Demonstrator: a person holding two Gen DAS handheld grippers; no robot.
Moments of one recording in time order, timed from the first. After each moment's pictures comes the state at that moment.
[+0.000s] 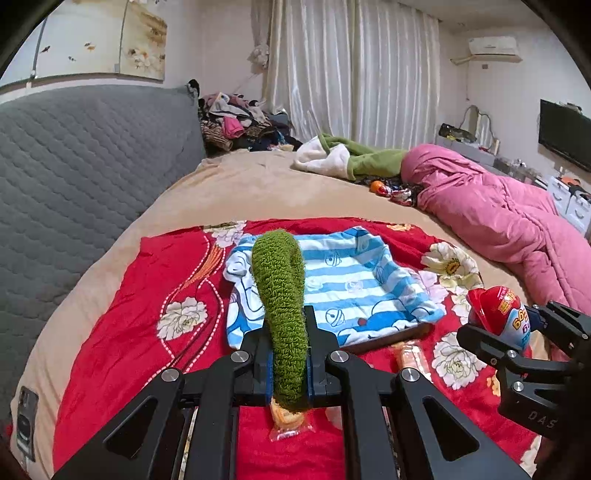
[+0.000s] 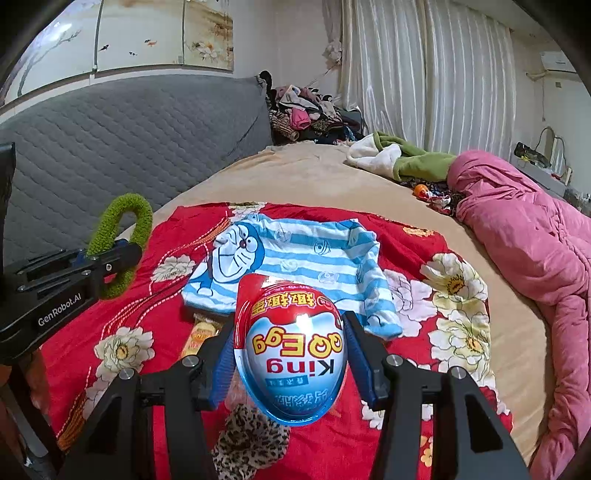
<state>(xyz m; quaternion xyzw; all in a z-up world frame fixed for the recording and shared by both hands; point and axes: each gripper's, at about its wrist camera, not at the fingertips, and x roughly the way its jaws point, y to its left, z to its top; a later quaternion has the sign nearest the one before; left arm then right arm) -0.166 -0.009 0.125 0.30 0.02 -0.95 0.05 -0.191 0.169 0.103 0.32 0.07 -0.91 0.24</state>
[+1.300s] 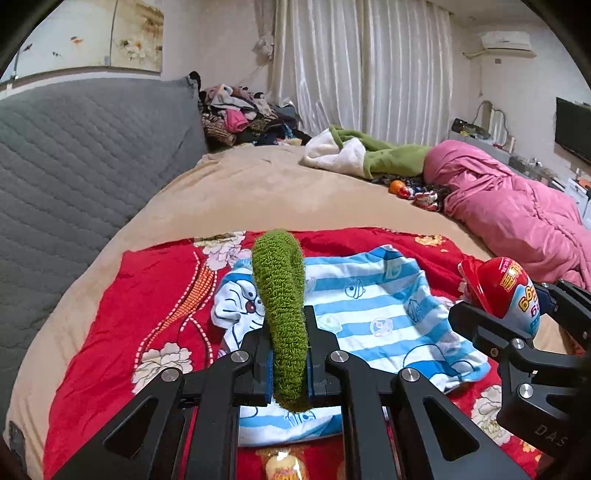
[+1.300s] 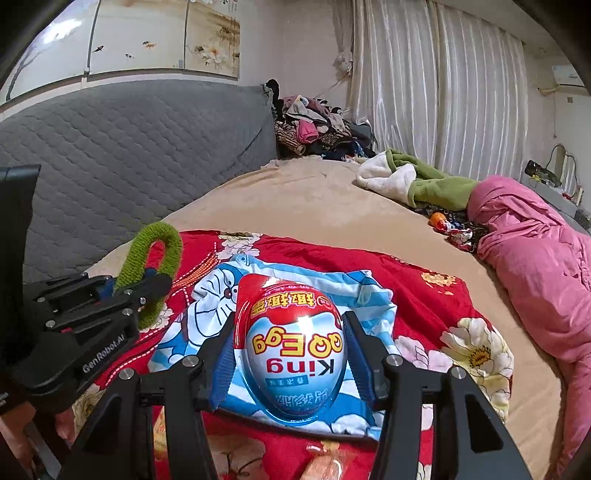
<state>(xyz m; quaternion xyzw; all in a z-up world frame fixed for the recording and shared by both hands) -0.299 -0.021 0.098 0.32 0.02 -0.95 0.07 -0.303 0.120 0.100 0.29 0.08 -0.92 0.25</state>
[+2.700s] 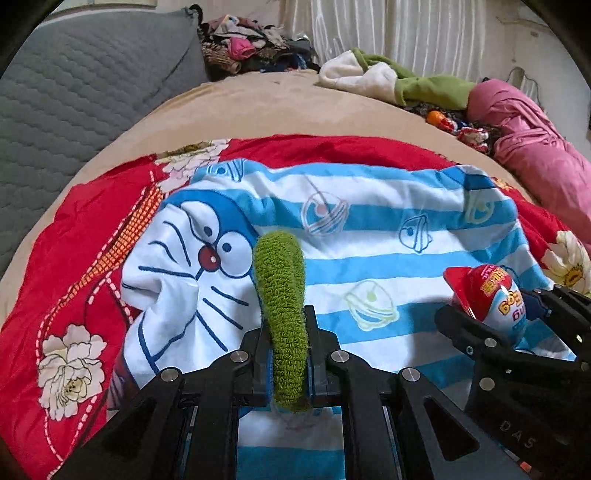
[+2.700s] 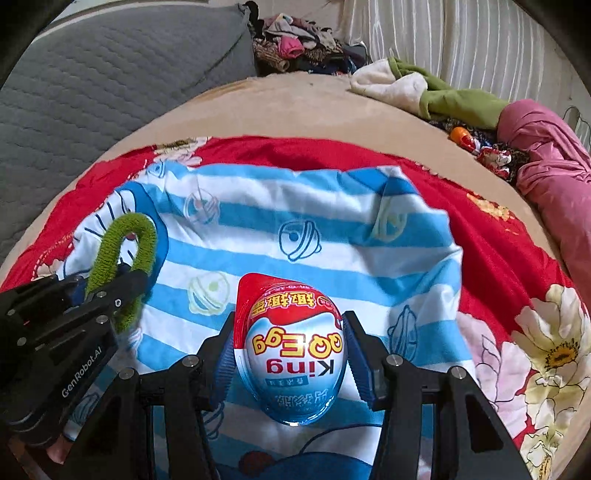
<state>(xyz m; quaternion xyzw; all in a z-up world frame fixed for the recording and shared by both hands) -0.429 -0.036 -0.049 0.43 0.05 -0.90 0.09 -0.440 0.087 -0.048 0.44 0.10 -0.87 0.22</state>
